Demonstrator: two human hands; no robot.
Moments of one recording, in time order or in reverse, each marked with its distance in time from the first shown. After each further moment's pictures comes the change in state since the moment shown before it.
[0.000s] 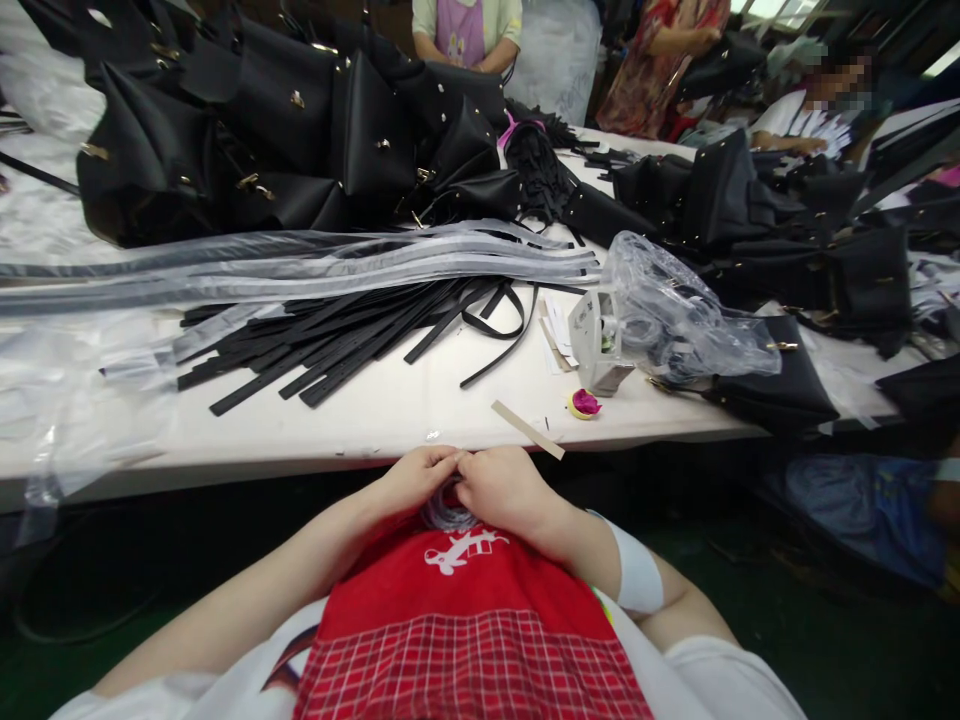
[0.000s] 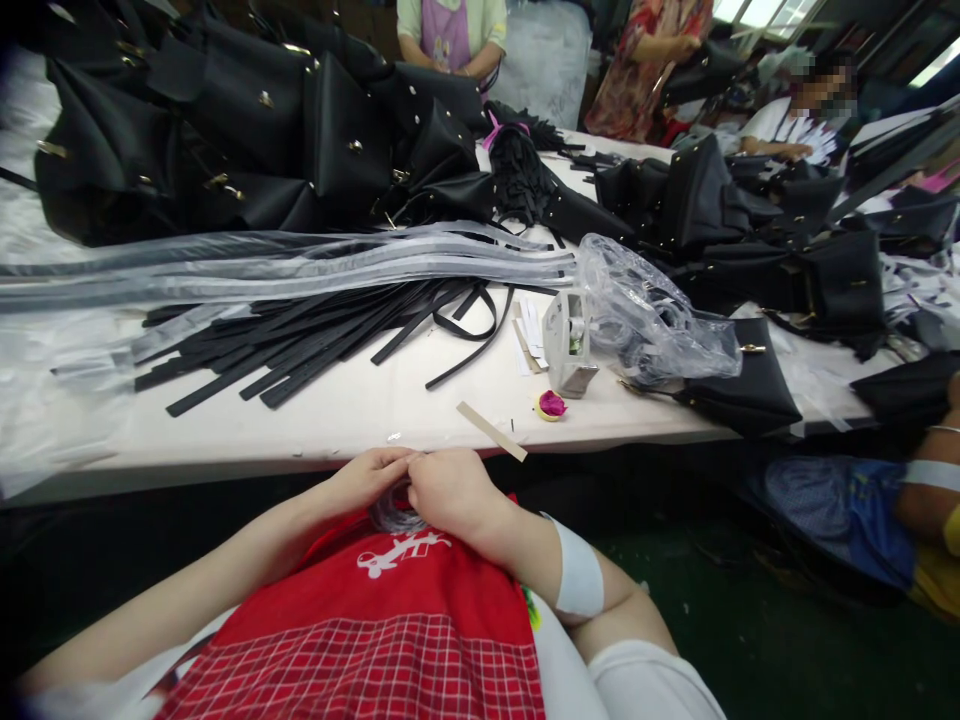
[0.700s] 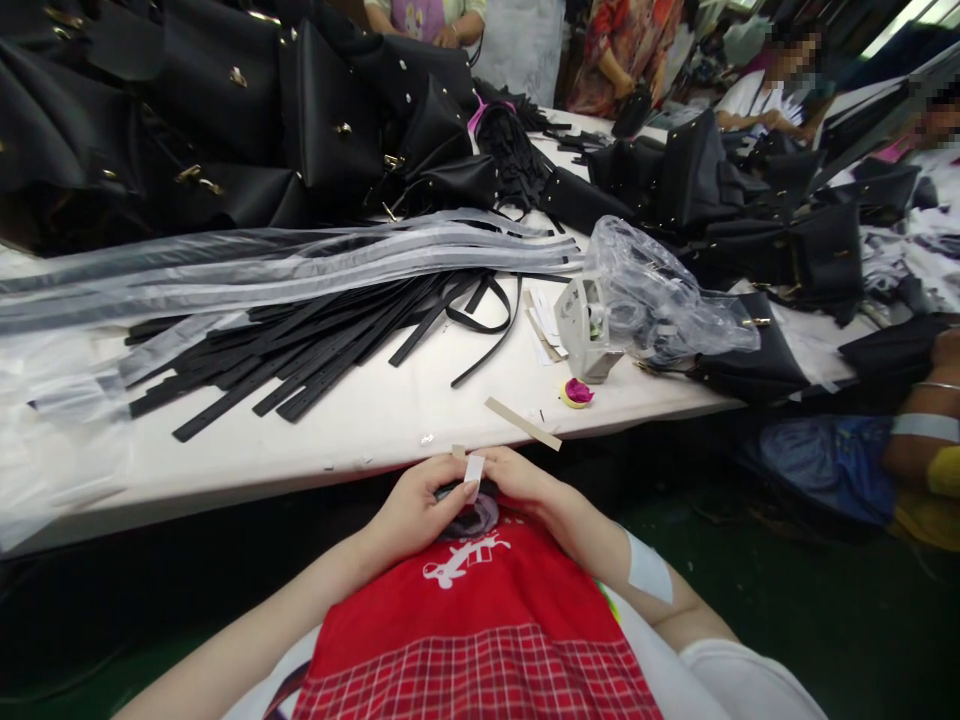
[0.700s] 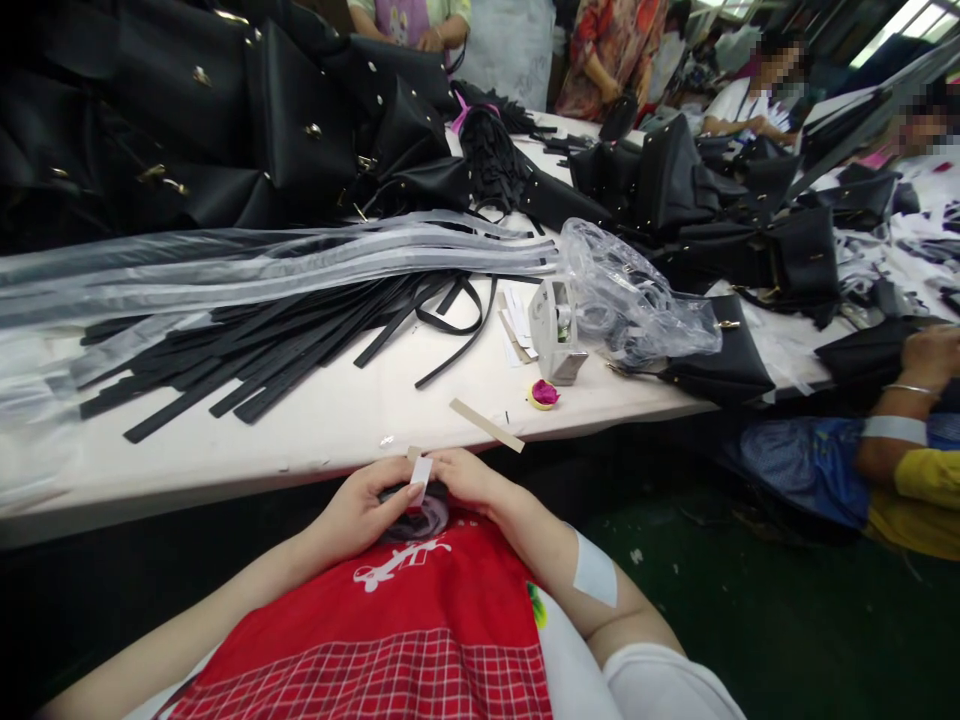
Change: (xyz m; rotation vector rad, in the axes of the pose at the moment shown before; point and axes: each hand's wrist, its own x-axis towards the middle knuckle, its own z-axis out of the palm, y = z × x) left_hand -0.022 0.014 0.010 0.233 0.049 0.316; right_hand 0.013 0.039 0.067 1.436 0.010 0.306
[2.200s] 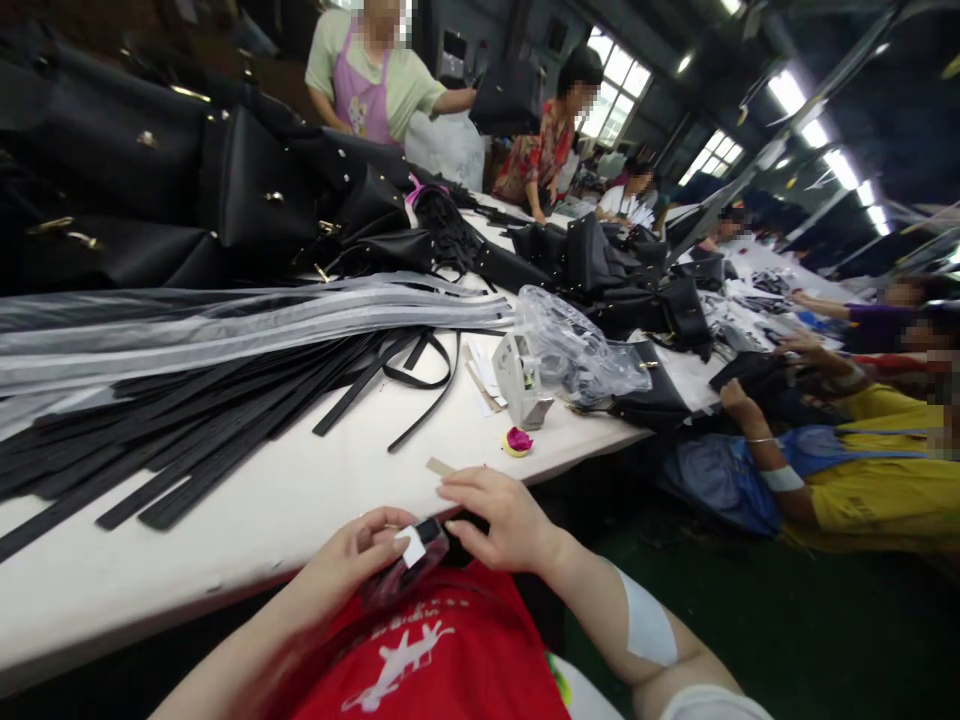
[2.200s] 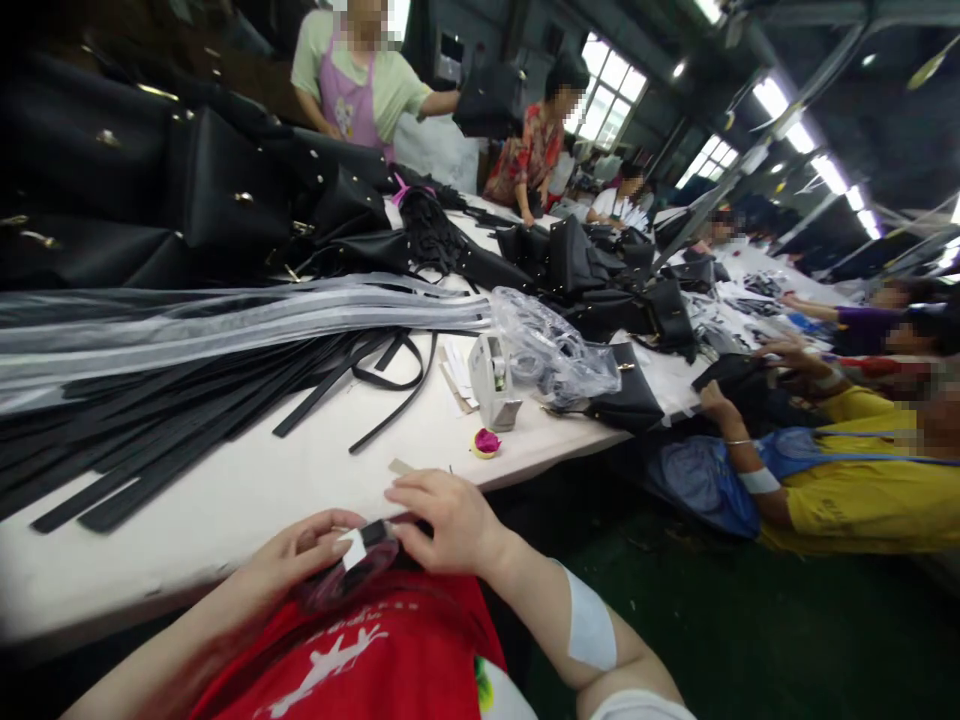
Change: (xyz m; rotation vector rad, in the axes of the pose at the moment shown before) left_hand 0.022 0.003 -0.012 -0.885 -0.090 -0.461; right_hand -0.053 -0.065 -0.044 -1.036 0.264 -0.774
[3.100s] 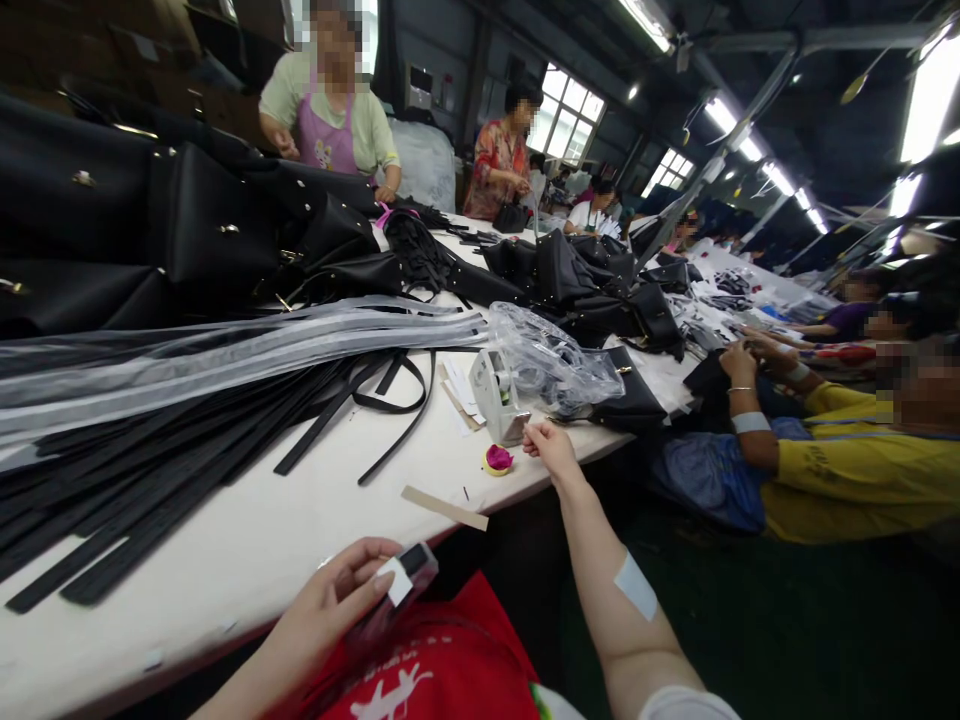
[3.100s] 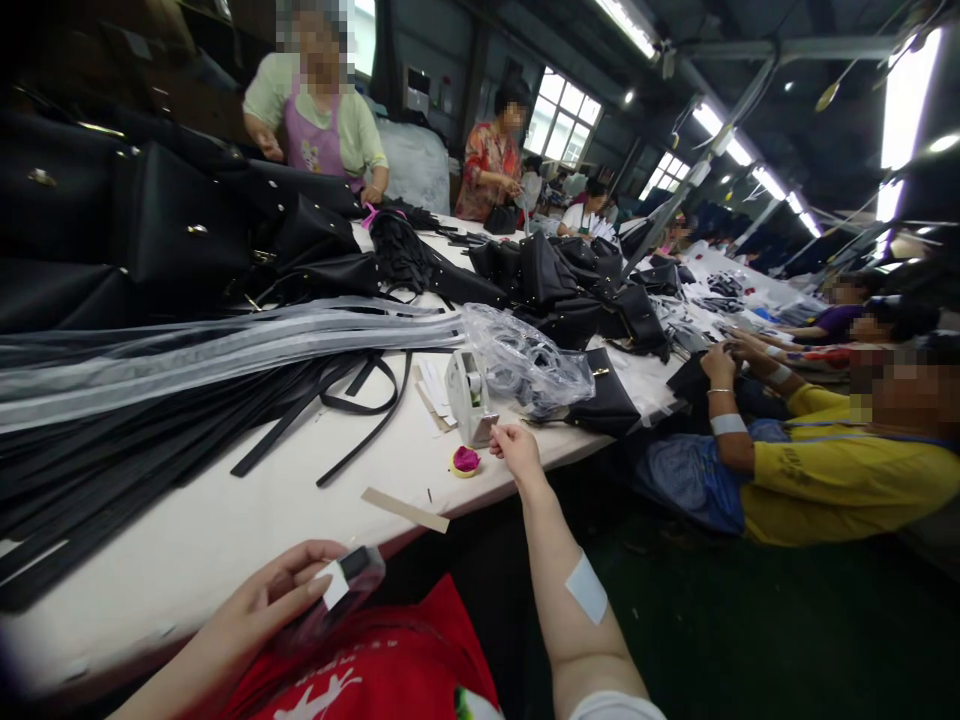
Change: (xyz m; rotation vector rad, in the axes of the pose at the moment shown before) left_hand 0.006 -0.003 0.022 0.081 0.082 0.114; right_hand -0.028 0.163 -0.045 0.286 0.591 0.944
